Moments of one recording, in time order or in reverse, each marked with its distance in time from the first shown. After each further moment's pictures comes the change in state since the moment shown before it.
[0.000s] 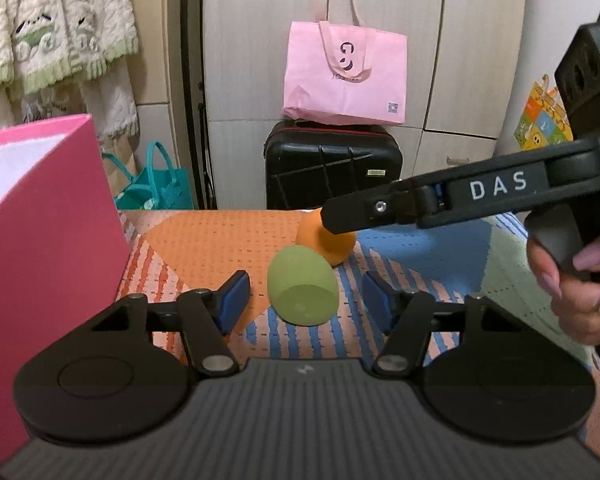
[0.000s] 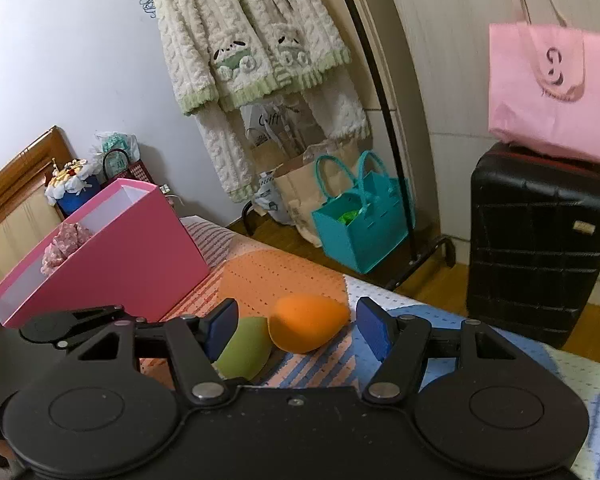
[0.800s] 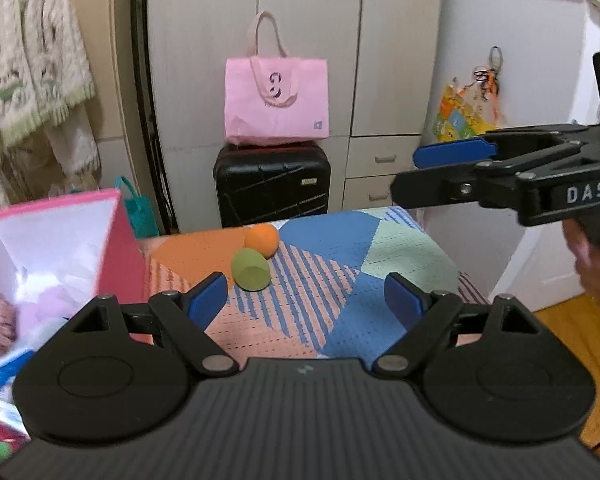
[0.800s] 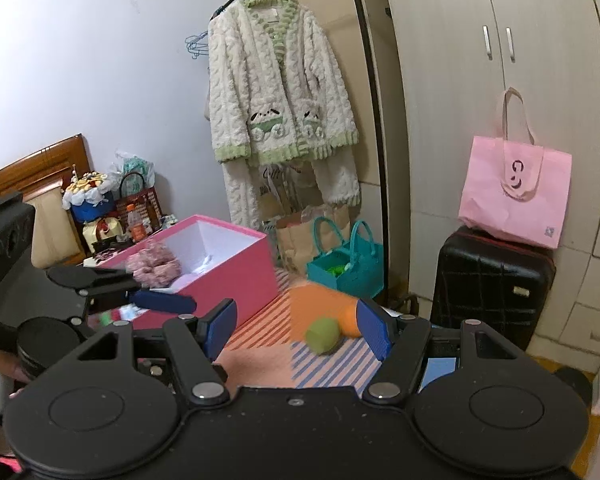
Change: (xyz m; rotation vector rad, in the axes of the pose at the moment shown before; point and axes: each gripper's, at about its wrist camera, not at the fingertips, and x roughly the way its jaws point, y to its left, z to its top) left arm -0.137 -0.017 0.014 0.115 -0.007 -0.155; right arm -0.165 0.124 -0.022 -0.163 -0.168 -0.133
